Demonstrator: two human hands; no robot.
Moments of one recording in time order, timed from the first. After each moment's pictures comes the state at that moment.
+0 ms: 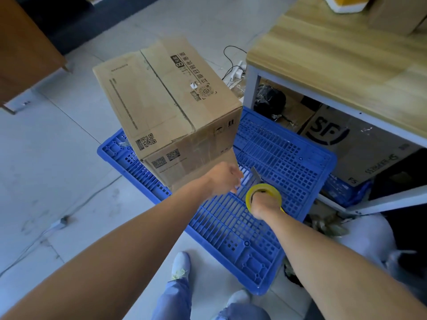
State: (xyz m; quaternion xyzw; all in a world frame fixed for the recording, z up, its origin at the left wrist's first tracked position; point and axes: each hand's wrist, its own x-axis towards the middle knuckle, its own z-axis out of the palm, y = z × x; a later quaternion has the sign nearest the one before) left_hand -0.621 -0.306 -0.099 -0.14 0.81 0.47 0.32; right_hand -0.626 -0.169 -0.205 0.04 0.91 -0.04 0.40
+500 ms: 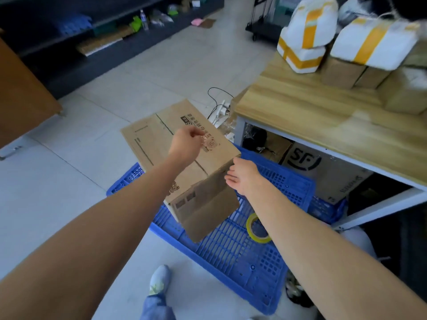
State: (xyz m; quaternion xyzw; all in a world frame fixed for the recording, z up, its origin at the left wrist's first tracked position) left_hand -0.689 -0.413 0.039 -0.15 0.84 0.52 -0.01; right_hand -0.687 -0.266 -0.011 0.35 0.57 -0.70 0.25
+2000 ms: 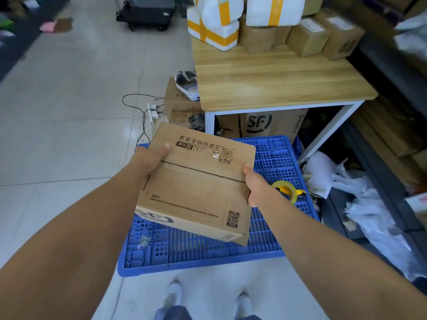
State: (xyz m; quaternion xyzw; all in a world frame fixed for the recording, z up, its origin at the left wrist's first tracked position) left_hand -0.865 -0.596 -0.033 -0.10 0.89 0.38 0.24; right_hand -0.686 -0.390 -0.027 0.57 0.45 -0.69 0.07
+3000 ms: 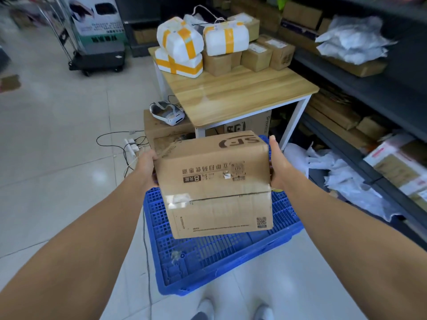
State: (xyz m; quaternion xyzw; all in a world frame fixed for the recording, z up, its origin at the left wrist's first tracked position) left_hand -0.865 -0.670 0.051 -0.05 0.69 0.61 0.39; right_hand -0.645 -0.444 0.049 0.52 0.43 -0.73 -0.09
